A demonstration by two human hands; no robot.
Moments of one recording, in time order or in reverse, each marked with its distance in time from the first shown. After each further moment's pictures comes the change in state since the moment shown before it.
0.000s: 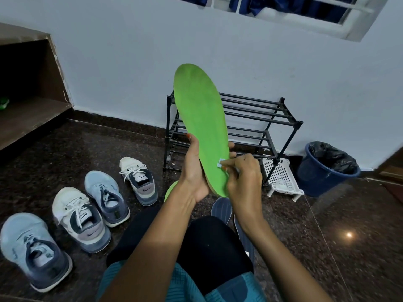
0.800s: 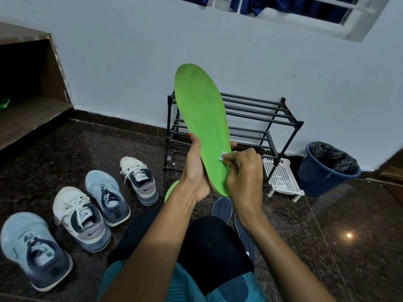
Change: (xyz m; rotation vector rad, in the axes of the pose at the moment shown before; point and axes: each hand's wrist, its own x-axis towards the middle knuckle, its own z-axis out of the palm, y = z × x) left_hand -0.003 0.000 0.003 0.012 -0.043 0.006; right_hand 0.009 -0.001 0.005 -0.066 0.023 0.028
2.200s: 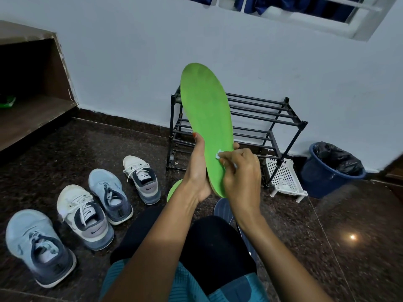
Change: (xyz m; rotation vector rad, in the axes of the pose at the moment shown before) left_hand 0.001 0.001 -0.003 0.009 -0.024 -0.009; right_hand -0.004 -0.013 0.002 0.040 -0.031 -0.018
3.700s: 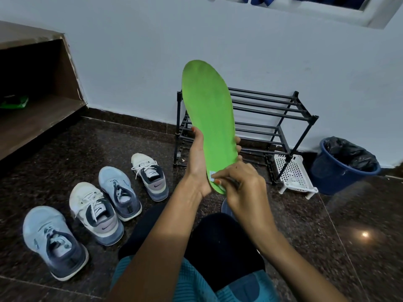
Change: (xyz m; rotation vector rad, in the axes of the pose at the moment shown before) left_hand 0.000 0.006 -0.006 -0.147 -0.040 -0.013; right_hand -0.022 -0.004 -0.016 0.180 -0.222 -0.116
